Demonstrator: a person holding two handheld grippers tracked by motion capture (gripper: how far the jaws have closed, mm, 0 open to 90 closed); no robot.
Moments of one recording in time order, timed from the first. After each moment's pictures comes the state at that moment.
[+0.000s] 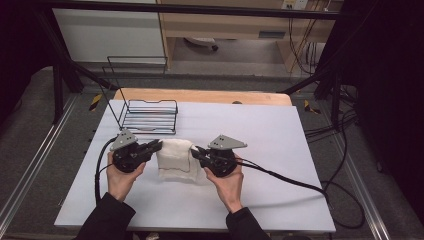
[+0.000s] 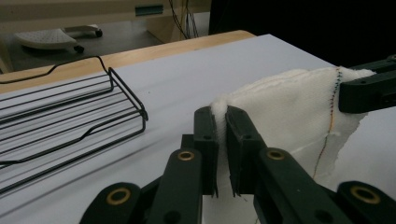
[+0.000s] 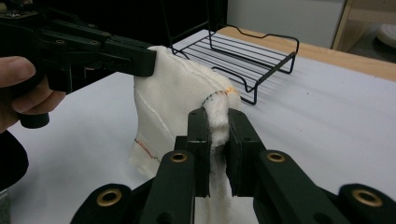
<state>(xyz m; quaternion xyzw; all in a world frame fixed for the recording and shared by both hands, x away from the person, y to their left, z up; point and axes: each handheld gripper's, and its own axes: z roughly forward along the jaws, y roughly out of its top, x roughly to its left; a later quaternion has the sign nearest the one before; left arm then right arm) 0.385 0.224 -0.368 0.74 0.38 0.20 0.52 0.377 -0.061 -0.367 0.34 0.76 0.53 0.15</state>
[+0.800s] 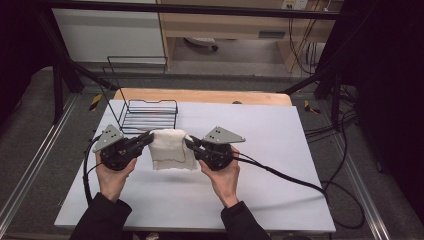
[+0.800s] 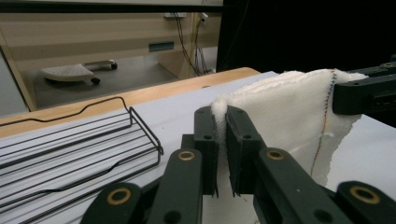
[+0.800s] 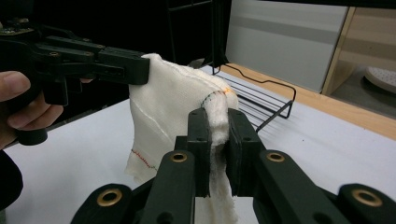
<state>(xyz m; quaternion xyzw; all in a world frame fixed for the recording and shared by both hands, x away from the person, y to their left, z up) 0.372 0.238 -0.340 0.70 0.37 0.24 0.56 0.376 -0.048 -0.333 0.30 0.74 0.56 0.19</state>
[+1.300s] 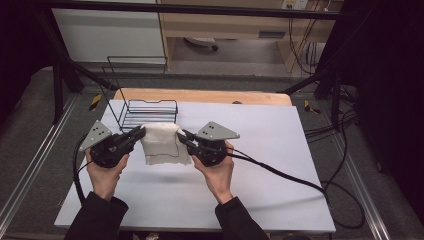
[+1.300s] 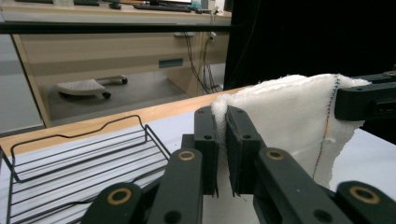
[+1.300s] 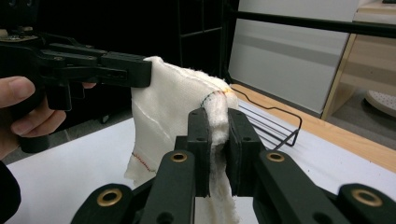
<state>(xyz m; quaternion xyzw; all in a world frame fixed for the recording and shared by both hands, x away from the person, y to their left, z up) 0.367 0.255 -0.324 0.68 0.37 0.26 0.58 0.377 -0.032 -0.317 0.28 0.74 0.58 0.20</state>
